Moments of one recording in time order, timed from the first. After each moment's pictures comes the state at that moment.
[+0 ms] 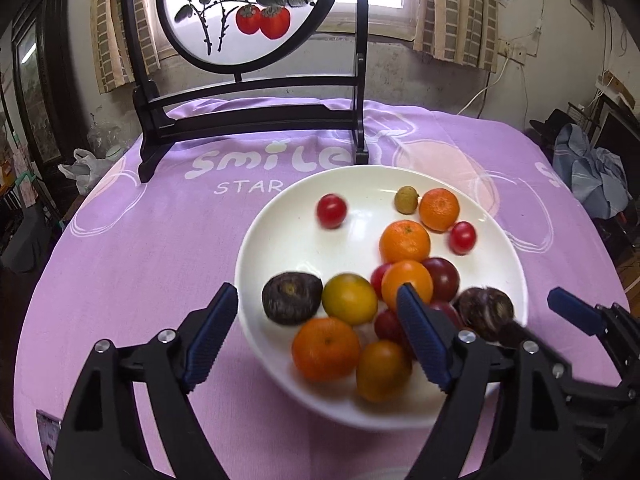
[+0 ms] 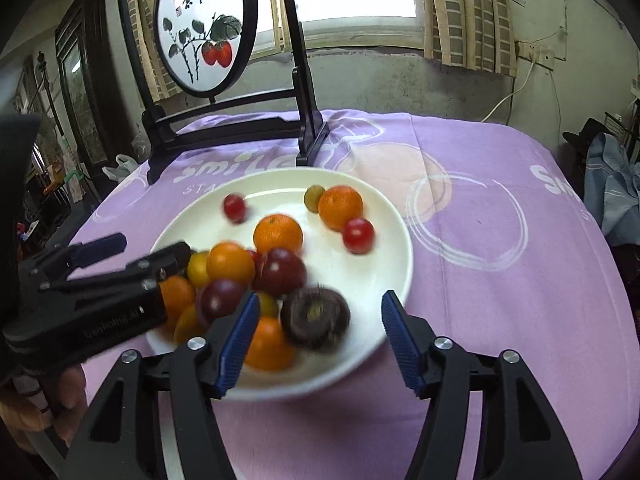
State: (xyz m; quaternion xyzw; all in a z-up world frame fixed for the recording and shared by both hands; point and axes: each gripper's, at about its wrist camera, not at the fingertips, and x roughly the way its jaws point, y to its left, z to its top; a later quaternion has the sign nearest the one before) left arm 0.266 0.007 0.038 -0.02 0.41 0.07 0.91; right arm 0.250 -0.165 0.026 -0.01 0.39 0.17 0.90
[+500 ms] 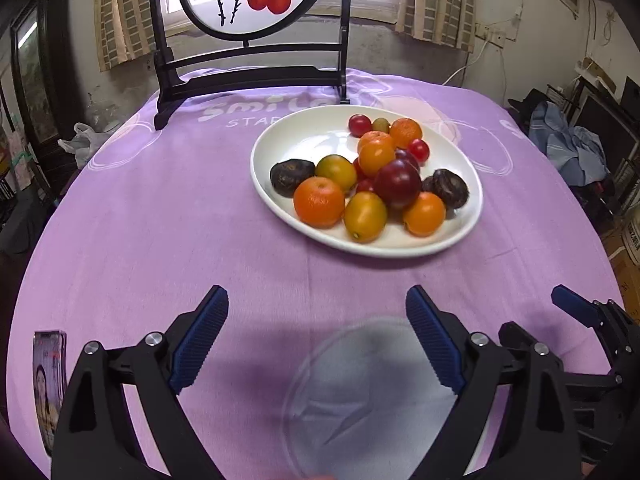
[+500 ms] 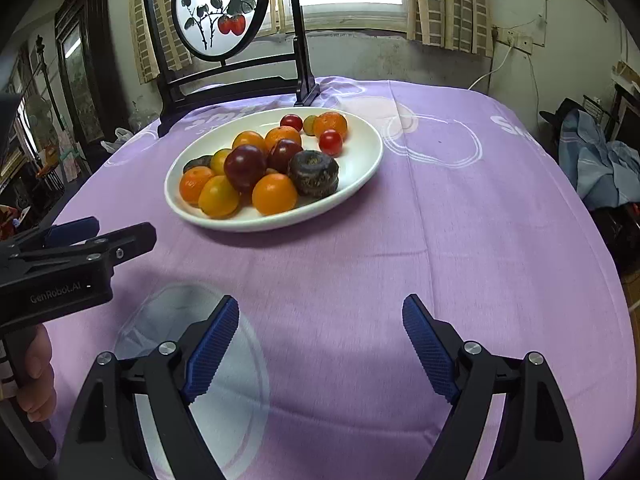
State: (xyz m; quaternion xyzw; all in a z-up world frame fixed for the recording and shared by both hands) left arm 0.146 -0.001 0.027 -0.03 0.43 0.04 0.90; right arm 0.144 -0.192 0.006 -0.02 0.41 0.14 0.90
